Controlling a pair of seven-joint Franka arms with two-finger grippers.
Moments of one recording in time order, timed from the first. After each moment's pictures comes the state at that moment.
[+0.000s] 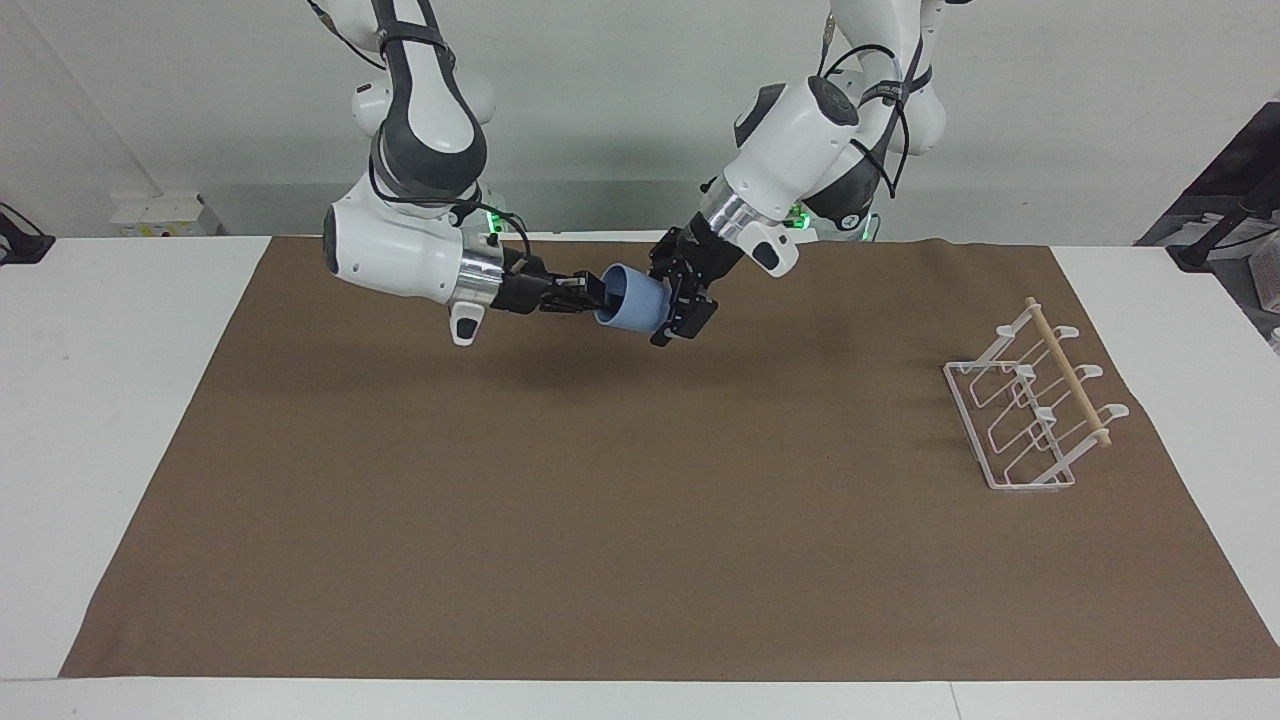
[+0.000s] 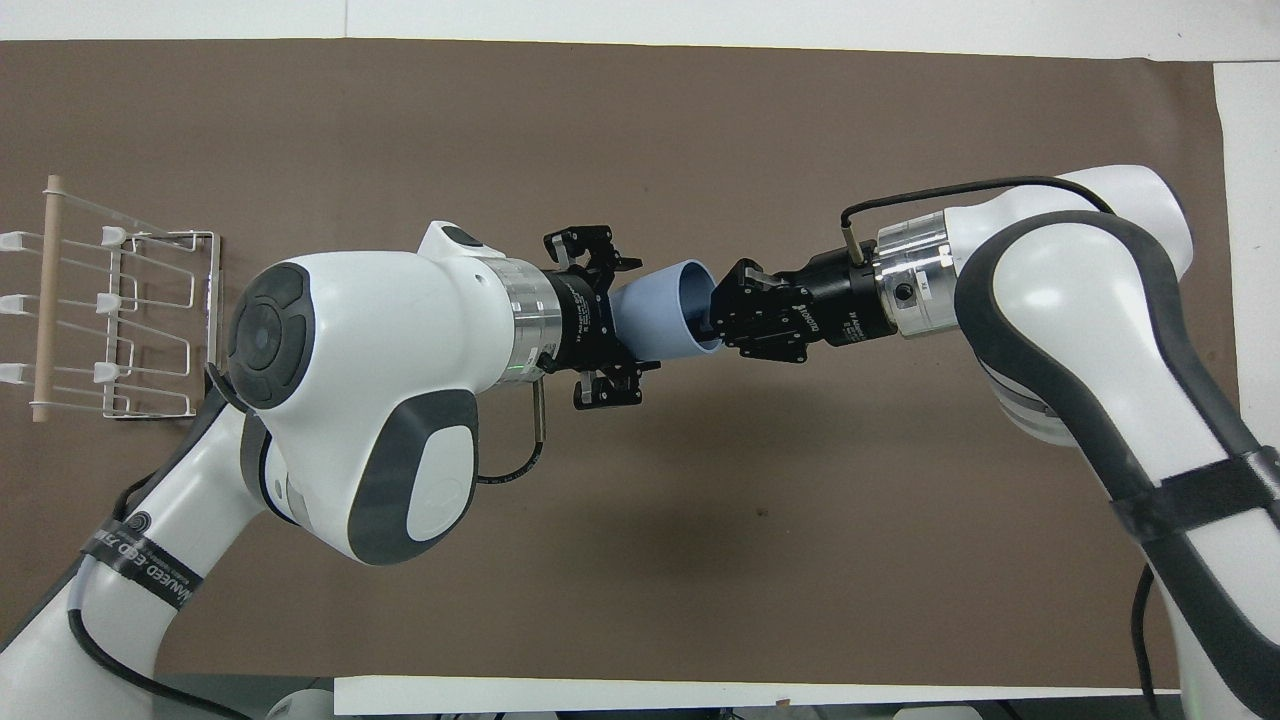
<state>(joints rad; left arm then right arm) -0.71 0.07 -0.03 -1.92 -0.54 2.42 -2.03 0.26 0.08 -0.03 -1.98 1.12 1.86 0.11</state>
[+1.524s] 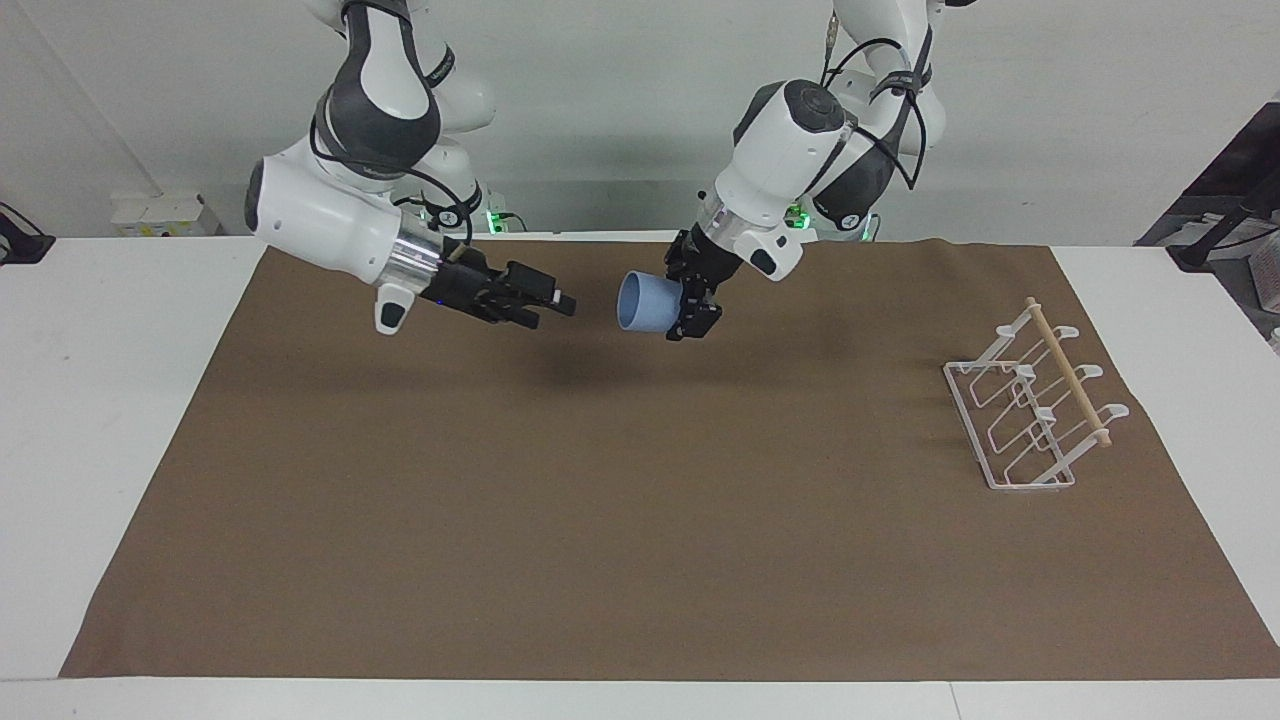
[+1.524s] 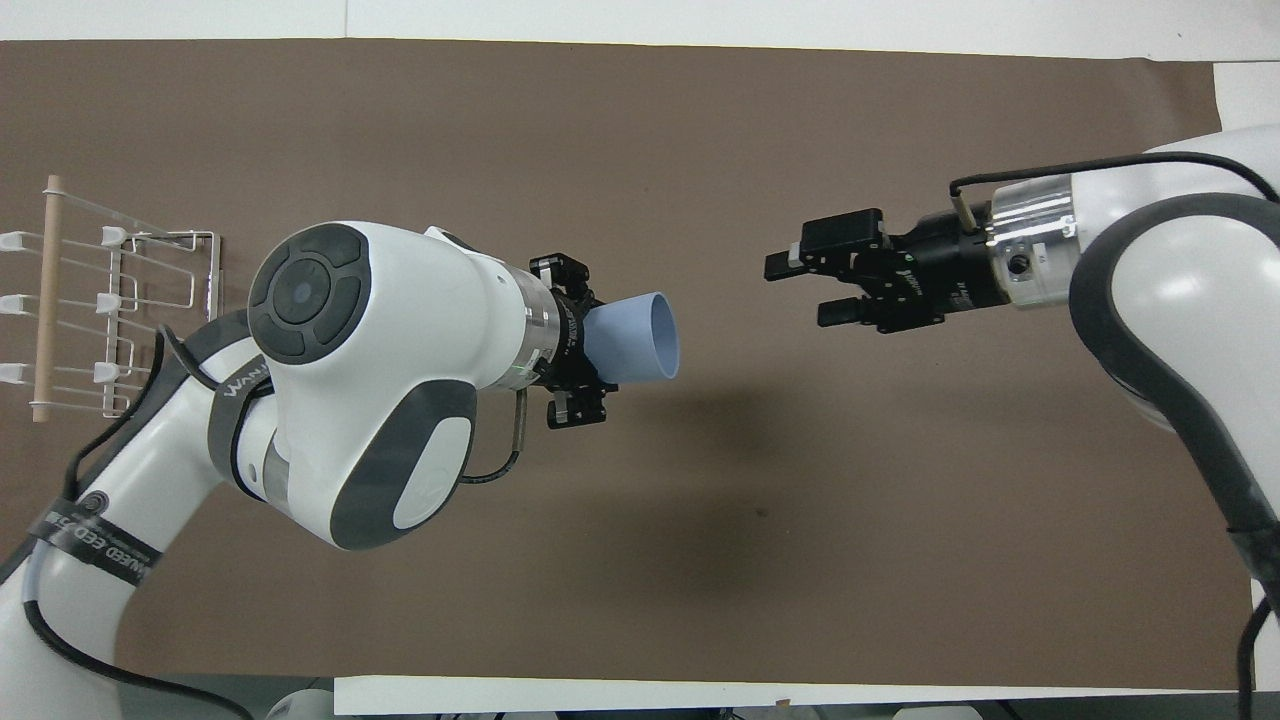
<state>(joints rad) -0.69 0.07 0.01 -1.87 -0.26 2.10 -2.15 0.14 -0.01 -0.04 -1.92 0.77 1.87 0.11</state>
